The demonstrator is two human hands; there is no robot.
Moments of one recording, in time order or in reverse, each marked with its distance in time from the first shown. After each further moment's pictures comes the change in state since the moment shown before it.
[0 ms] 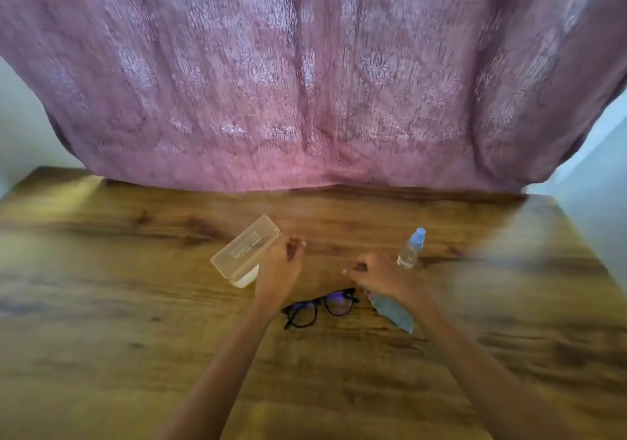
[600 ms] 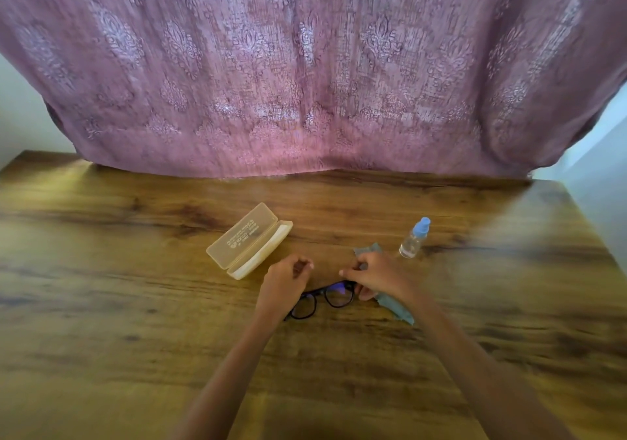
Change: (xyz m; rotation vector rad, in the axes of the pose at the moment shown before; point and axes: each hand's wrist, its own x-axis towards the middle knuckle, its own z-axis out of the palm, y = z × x) left_hand -0.025 -0.029 0.014 0.145 -0.242 -0.129; right_hand 0.001 0.004 0.012 0.287 -0.133 0.194
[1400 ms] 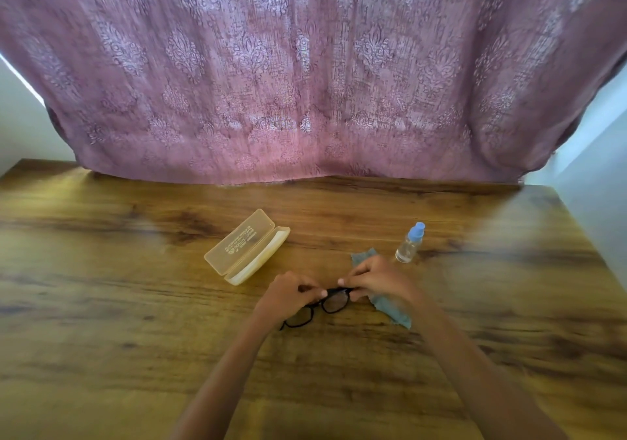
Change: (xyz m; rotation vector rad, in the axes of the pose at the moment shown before) left_hand -0.003 0.010 -0.009 0.107 -0.363 0.074; right_hand -0.014 -0.003 -0.008 0.259 -0.083 -0.004
